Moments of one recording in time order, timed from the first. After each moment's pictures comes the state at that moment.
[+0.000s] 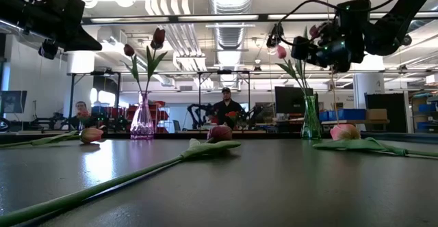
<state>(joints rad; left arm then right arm) 0.94 0.15 0.41 -0.41 0.10 -0.19 -0.83 1.35 0.47 1.04 0.47 0.11</state>
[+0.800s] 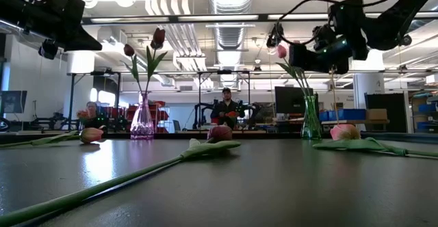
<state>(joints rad) 0.94 0.15 0.41 -0.40 0.10 -0.20 -0.76 1.30 0.47 0.81 0.47 0.07</state>
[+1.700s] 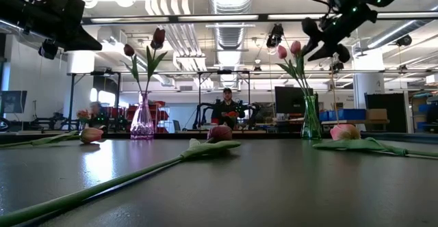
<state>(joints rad) 0.94 0.15 0.41 -0.40 0.10 -0.20 -1.17 1.23 1.01 -0.19 -0.23 0.38</state>
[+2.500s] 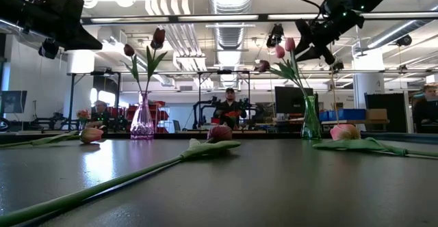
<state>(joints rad) 0.94 0.15 0.41 -0.41 0.12 -0.20 -1.23 1.42 1.22 -0.27 -0.50 0.26</state>
